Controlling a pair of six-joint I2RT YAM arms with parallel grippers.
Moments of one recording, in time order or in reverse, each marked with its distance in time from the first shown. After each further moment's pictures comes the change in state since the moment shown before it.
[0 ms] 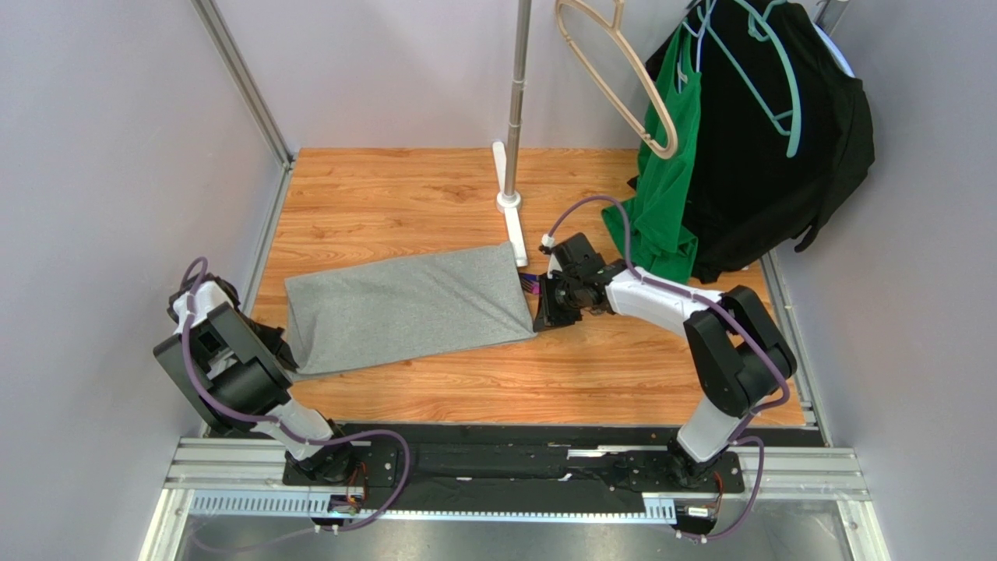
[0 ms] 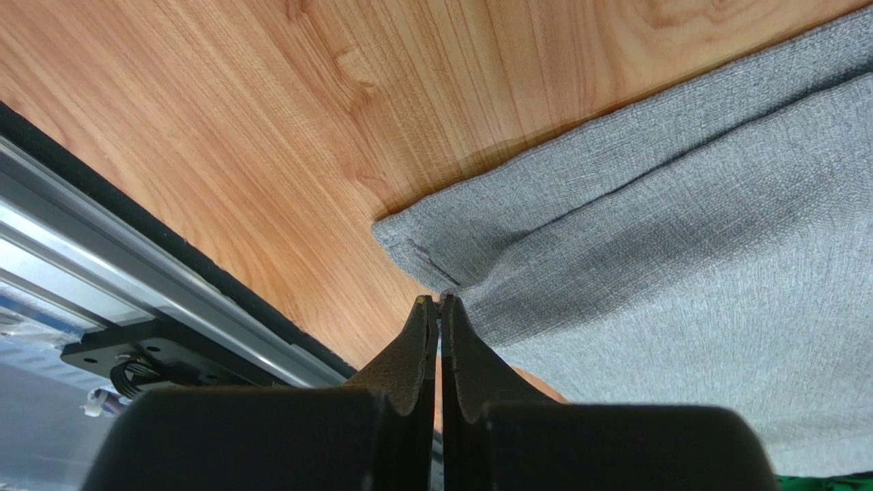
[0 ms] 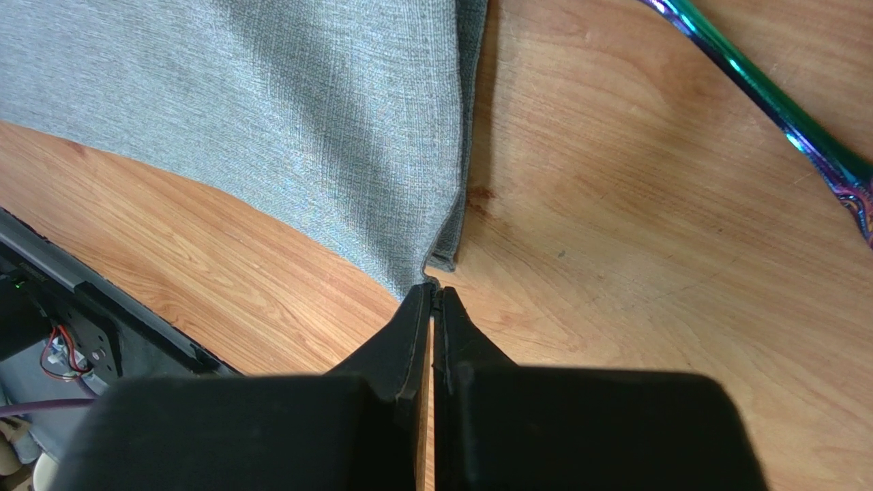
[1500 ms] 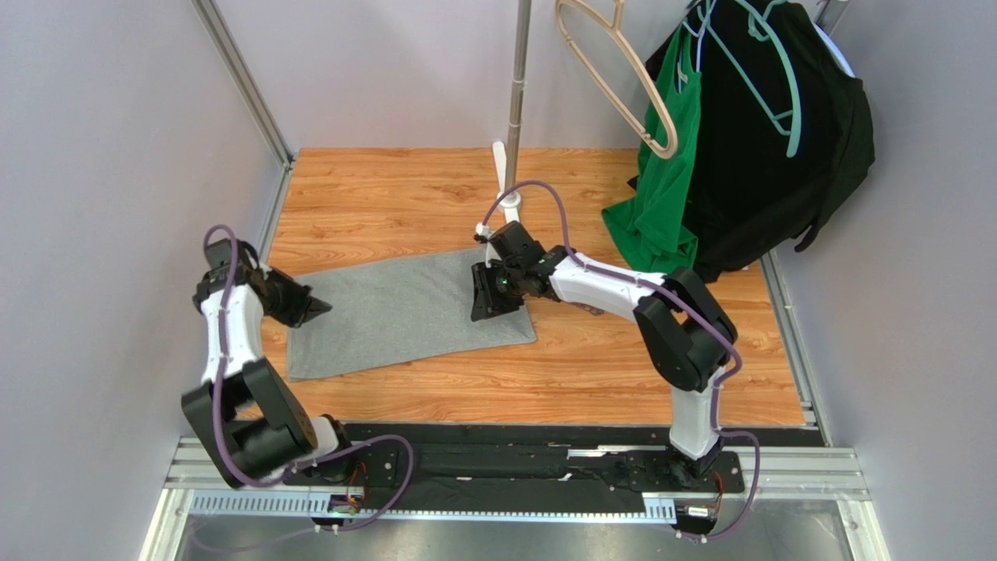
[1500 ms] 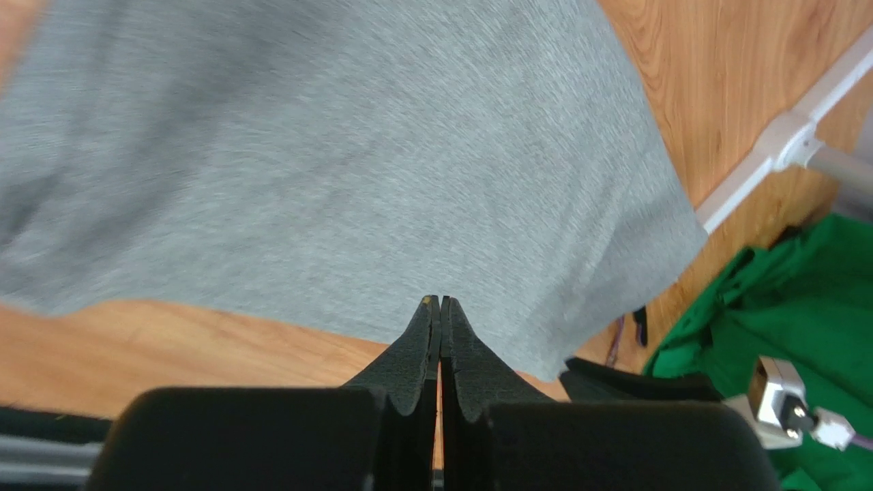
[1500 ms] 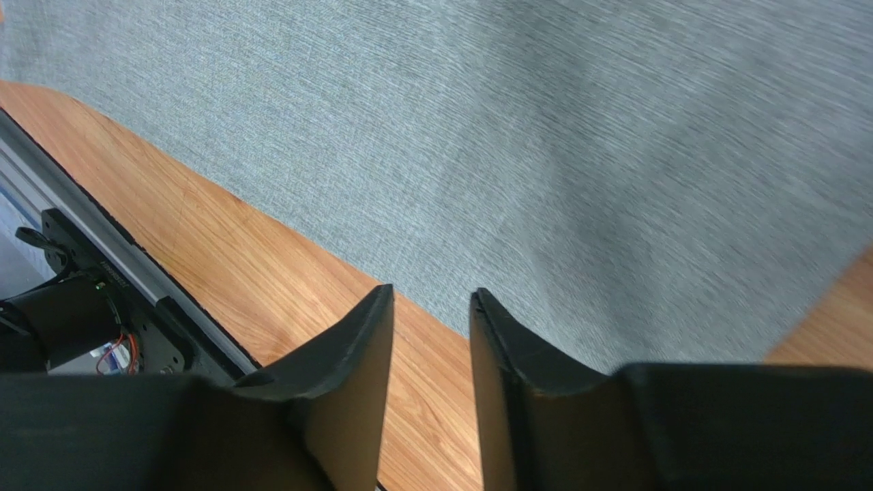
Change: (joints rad) left arm -0.187 -0.328 -0.019 0.159 0.320 -0.058; right arm 0.169 0.209 0.311 0.018 -0.005 0.008
